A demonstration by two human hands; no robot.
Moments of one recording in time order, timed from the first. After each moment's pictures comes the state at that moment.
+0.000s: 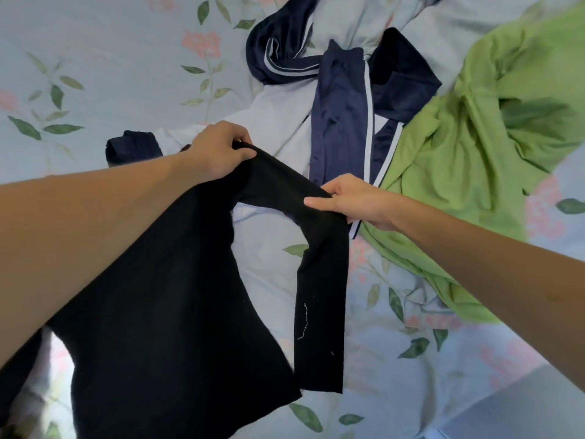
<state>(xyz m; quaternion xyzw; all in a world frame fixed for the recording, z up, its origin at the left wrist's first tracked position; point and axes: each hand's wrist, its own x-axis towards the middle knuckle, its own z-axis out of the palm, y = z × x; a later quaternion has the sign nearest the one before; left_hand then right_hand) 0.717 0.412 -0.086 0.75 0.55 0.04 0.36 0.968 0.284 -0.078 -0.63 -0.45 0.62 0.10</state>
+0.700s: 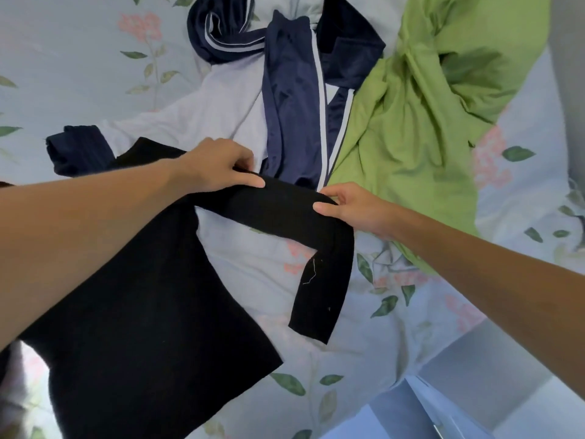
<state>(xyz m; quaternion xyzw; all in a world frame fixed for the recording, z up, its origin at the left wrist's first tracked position) 0.763 0.370 -0.093 0.87 0.36 -0.11 0.32 1.018 0.196 -0.093 -0.65 -0.41 0.61 0.19</state>
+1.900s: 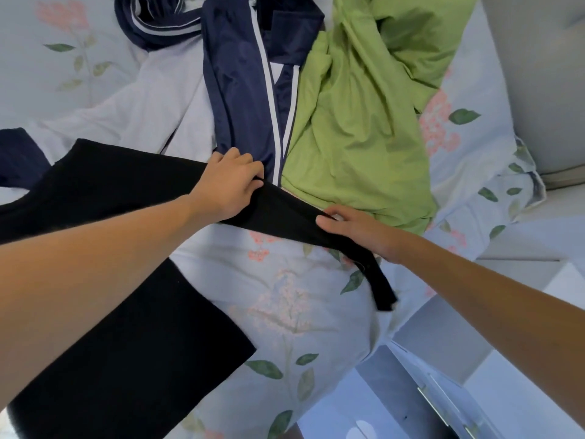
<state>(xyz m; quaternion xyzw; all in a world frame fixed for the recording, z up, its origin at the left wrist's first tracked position) 0.834 0.285 -0.128 0.94 0.30 -0.01 0.17 1.050 0.095 -0.083 -0.71 -0.27 0.64 0.16</state>
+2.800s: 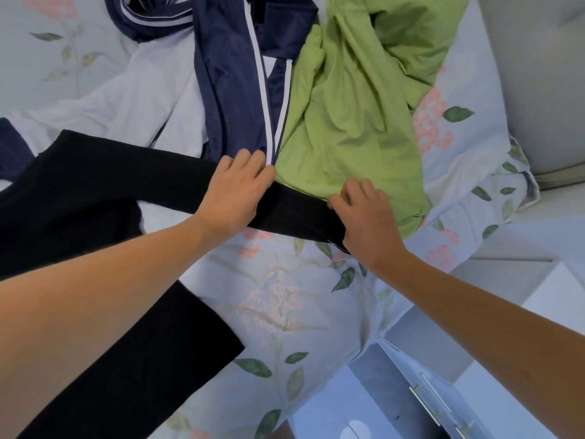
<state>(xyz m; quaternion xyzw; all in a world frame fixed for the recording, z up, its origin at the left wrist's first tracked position) 0.848 0.241 -0.126 0.96 0.27 0.03 0.02 1.060 0.076 -0.113 -0.73 -0.68 -0.01 -0.02</state>
